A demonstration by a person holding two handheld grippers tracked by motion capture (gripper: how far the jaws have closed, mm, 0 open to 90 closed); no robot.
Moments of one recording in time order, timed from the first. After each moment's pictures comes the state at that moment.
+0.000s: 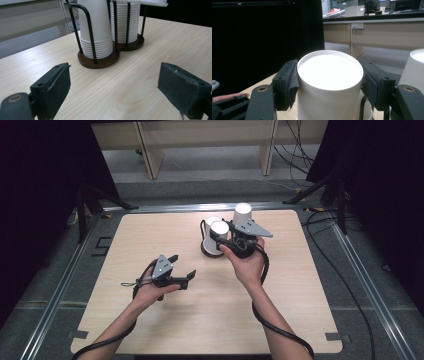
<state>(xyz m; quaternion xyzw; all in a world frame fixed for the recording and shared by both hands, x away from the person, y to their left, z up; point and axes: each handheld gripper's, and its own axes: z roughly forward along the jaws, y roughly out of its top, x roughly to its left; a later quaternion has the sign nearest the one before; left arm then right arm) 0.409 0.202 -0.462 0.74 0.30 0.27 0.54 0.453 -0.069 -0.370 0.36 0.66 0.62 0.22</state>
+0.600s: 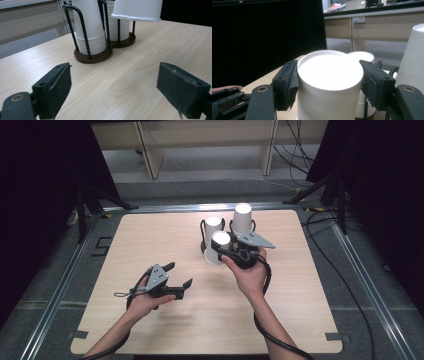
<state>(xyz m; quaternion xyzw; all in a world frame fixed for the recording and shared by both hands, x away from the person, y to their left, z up) 0.382 0.211 -0.463 0.73 0.29 0.27 0.55 0.434 -0.074 -0.387 0.37 0.67 0.61 0.20</state>
